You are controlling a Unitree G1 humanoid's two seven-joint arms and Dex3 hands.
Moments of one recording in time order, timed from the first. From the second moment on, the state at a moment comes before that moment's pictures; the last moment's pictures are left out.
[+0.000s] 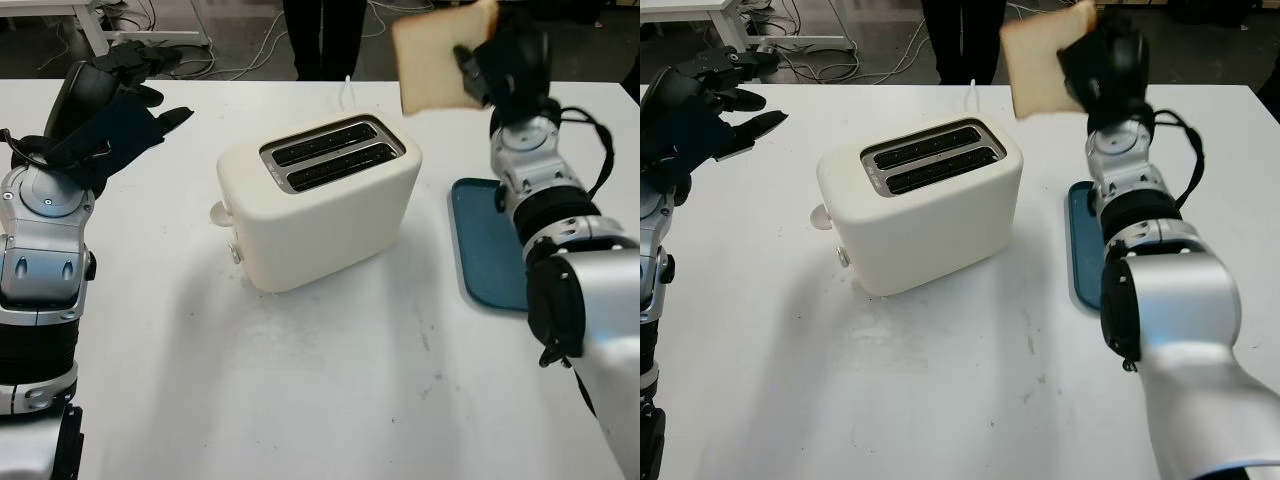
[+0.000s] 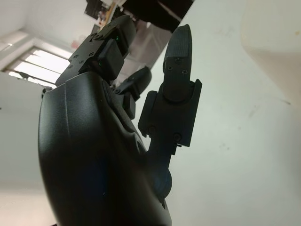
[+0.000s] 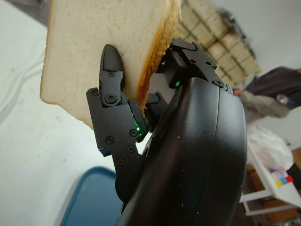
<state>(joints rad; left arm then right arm) -0.55 0.54 0.09 -0.18 0.21 0.45 -0.22 -1.20 -0.35 -0.06 1.33 -0.19 -0.22 -0.27</state>
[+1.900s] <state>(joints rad) -0.55 0.54 0.09 -0.20 0.21 0.48 -0.22 -1.18 -0.34 -0.08 1.34 -0.19 -0.21 -0.30</state>
